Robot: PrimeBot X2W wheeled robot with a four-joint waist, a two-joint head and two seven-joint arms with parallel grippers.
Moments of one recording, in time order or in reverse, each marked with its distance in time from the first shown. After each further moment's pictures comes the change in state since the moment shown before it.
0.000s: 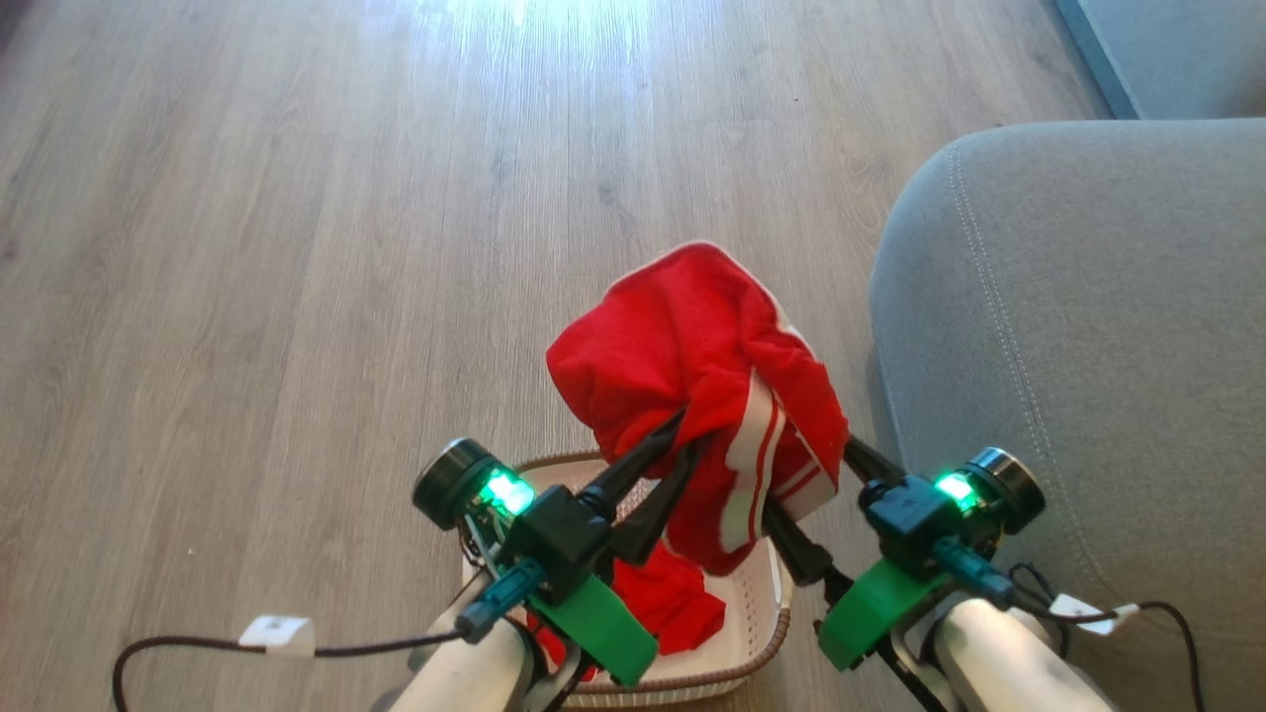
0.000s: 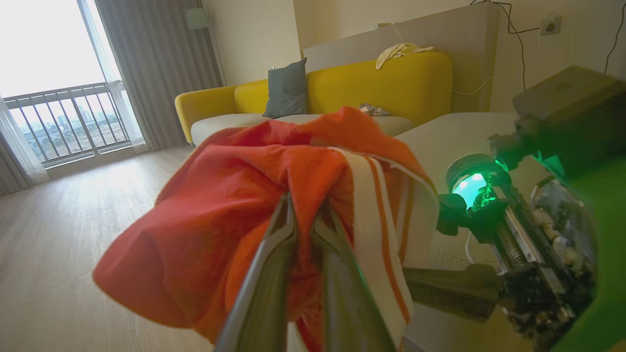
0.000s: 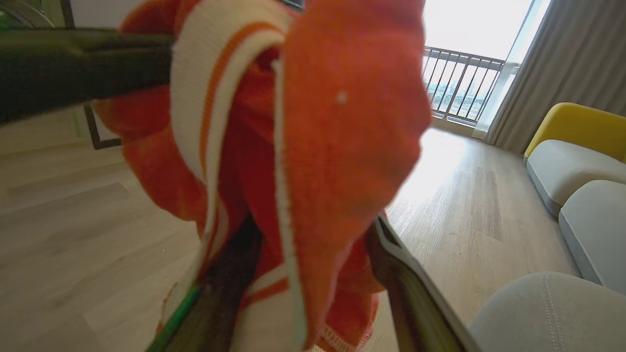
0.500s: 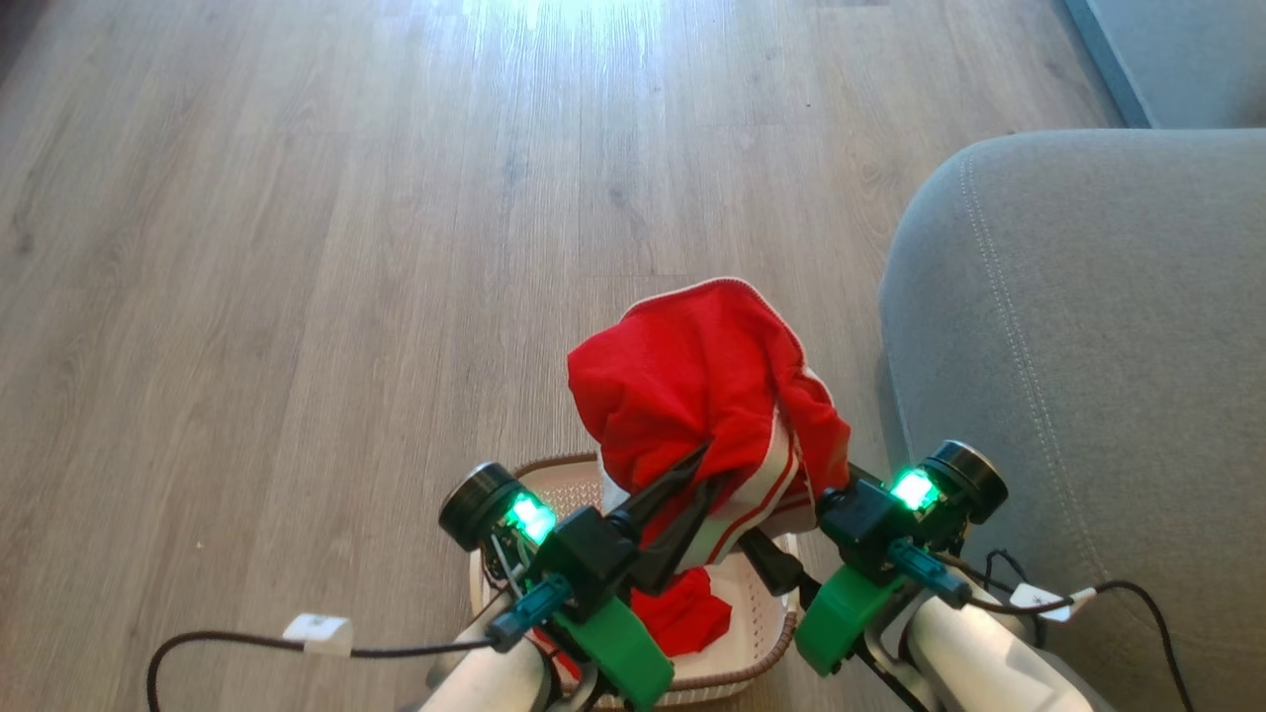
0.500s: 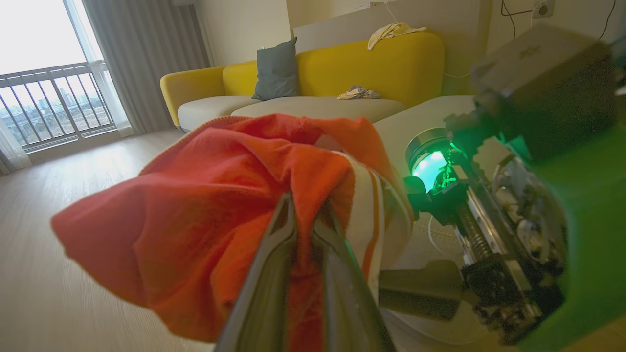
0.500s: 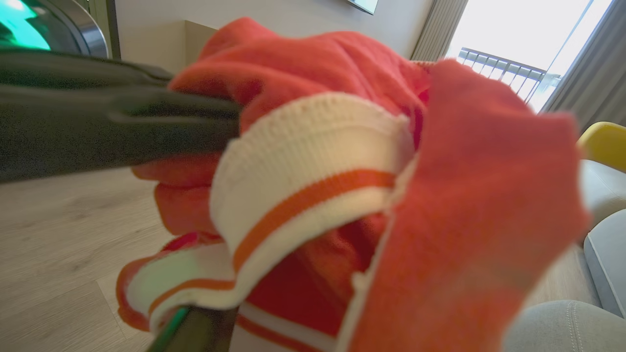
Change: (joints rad) left arm 0.000 0.001 -0.059 0.064 -0.011 -0.002 0.000; right arm -0.070 -0.014 0.114 0.079 -0.028 0.000 0.000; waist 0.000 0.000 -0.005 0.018
